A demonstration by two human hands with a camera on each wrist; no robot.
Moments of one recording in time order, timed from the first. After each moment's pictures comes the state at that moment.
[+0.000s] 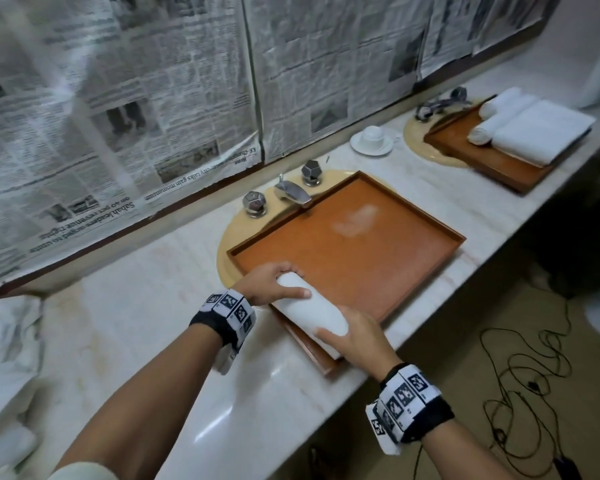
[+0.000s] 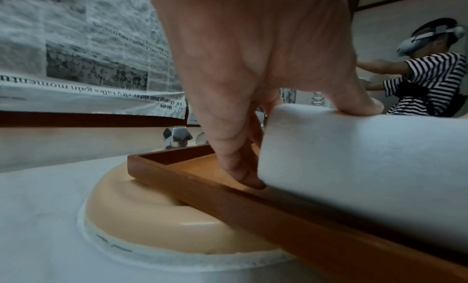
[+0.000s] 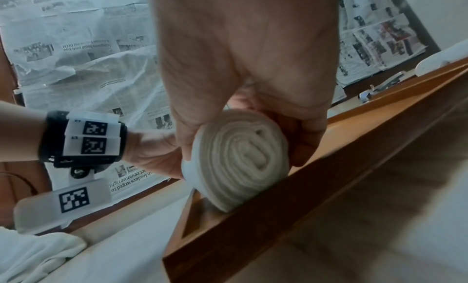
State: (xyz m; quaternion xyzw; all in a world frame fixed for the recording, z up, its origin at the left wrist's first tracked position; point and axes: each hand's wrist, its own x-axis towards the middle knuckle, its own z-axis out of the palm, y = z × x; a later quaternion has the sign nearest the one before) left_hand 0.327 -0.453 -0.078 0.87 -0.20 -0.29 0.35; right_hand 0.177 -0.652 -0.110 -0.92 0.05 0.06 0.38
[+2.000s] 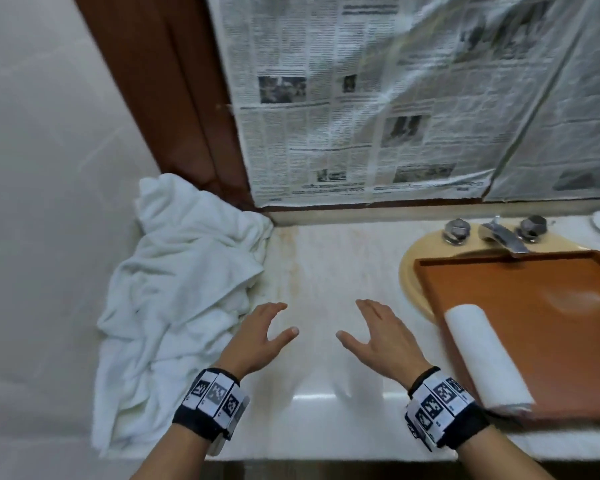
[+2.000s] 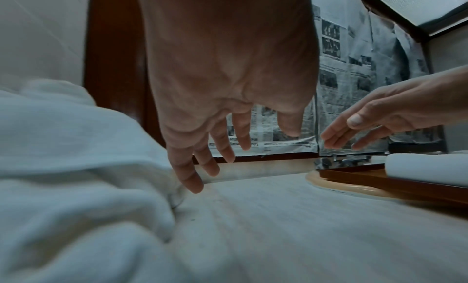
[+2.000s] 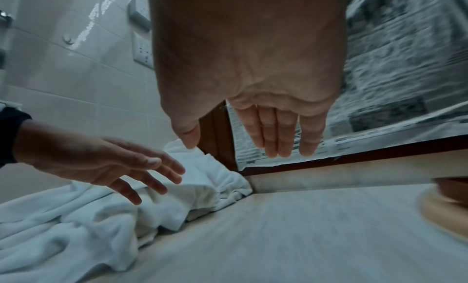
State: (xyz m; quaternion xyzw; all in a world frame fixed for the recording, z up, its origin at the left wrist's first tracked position) left_hand 0.072 -0.169 -0.075 0.93 0.12 -0.02 0.34; right_hand 0.165 -0.418 -0.049 -0.93 -0.27 0.11 0.22
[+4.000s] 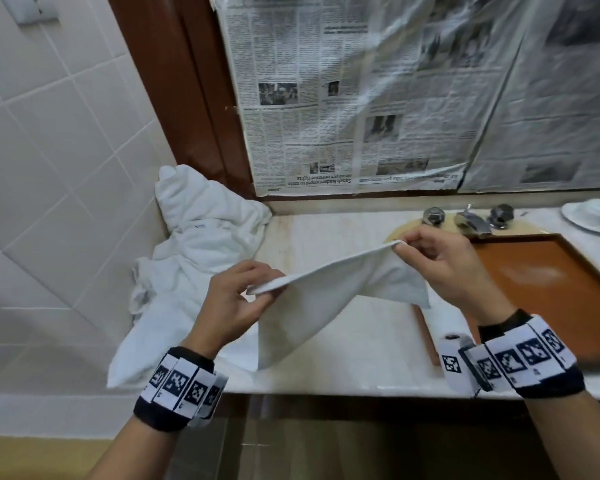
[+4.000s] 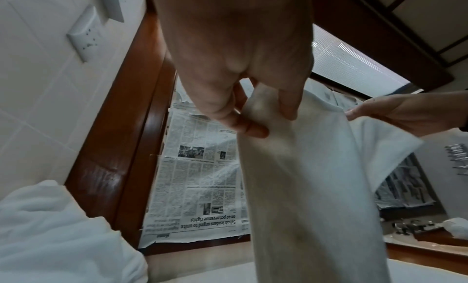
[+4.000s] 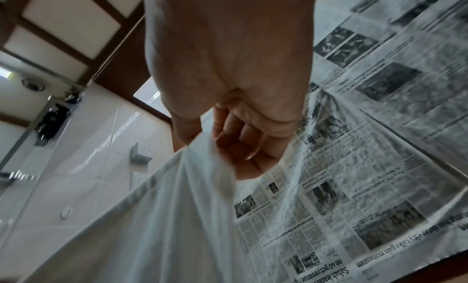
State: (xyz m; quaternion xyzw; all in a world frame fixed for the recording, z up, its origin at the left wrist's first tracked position) left_hand -0.026 -0.253 0.044 0.88 -0.02 0.29 0.38; right_hand 0.142 -0.546 0.080 -0.77 -0.35 -0.02 0.52
